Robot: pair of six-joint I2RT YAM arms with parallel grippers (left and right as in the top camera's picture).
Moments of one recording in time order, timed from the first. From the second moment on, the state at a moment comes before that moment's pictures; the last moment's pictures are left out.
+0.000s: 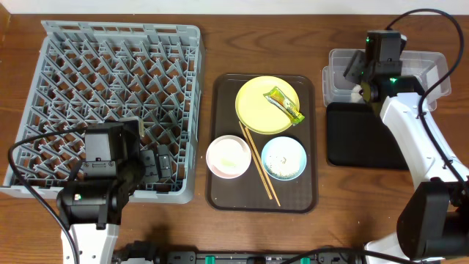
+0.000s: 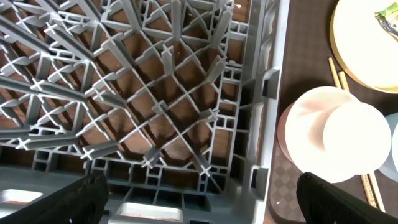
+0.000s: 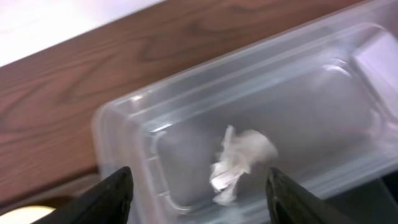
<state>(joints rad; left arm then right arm) 0.01 0.91 0.94 -1.05 0.07 -0.14 0.06 1.70 1.31 -0.43 0.25 0.43</state>
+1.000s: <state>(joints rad) 0.01 0.91 0.94 -1.05 0.07 -0.14 0.39 2.01 1.31 -0.46 -0.02 -0.02</state>
